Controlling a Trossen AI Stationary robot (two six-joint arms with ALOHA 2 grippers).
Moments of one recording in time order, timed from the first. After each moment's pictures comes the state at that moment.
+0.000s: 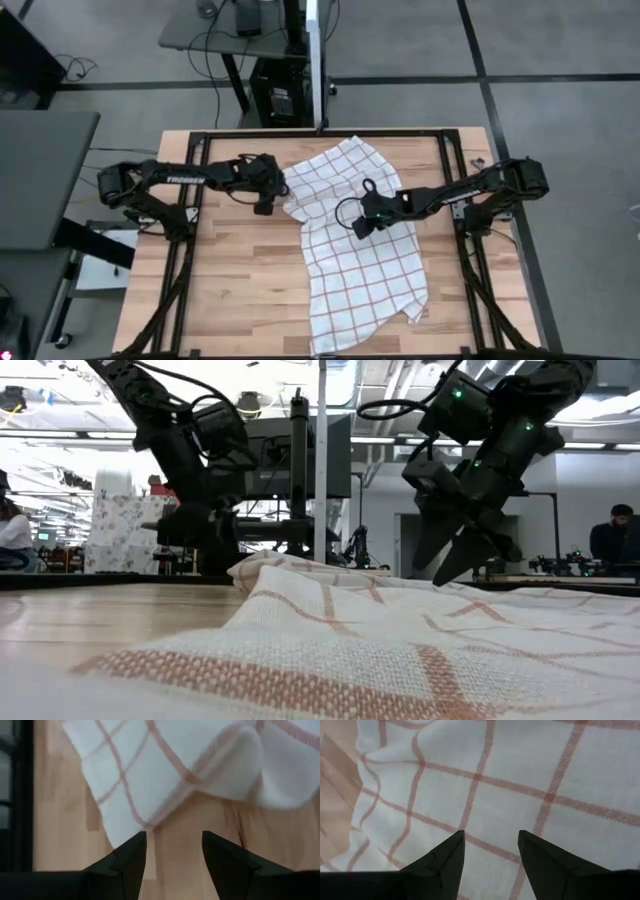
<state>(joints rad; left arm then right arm) 0.37 1.43 0.70 -0.16 -0.18 0.64 -0.01 1.53 0.69 -0.13 0.07 1.02</state>
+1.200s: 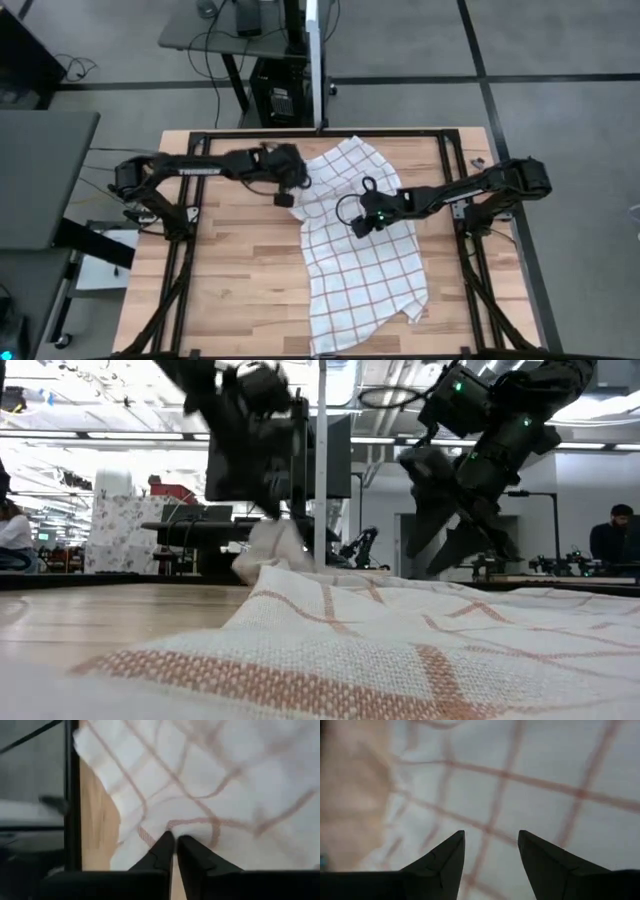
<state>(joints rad) 0.30 1.57 1.19 -0.52 -0.14 0.52 -0.02 1.48 0.71 -0.07 -0.05 1.04</state>
